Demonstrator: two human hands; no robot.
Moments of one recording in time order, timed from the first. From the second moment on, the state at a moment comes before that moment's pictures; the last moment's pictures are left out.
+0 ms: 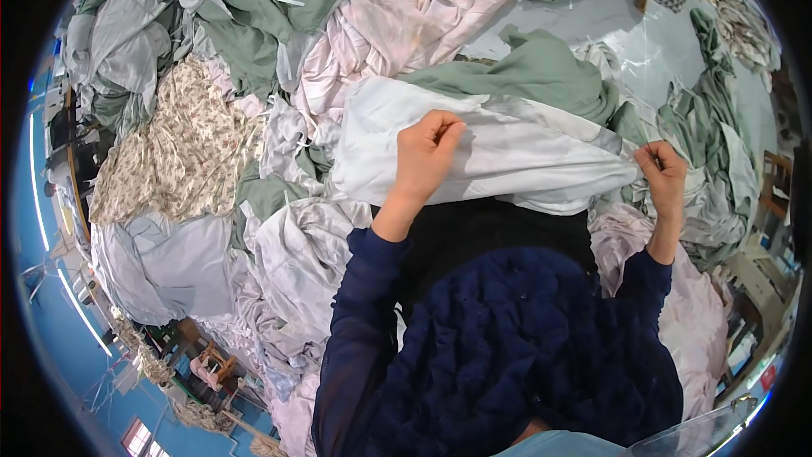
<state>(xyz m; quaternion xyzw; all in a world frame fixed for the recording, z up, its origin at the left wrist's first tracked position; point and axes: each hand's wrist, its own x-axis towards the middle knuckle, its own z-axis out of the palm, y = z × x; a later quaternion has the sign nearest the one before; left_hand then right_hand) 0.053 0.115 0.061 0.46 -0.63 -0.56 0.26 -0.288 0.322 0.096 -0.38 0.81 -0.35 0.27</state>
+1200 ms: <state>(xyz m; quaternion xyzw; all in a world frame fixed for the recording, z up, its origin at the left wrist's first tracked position) -0.001 0.105 0.077 0.38 -0.47 -0.76 0.22 -0.288 0.339 0.058 -0.37 0.82 -0.35 0.24</state>
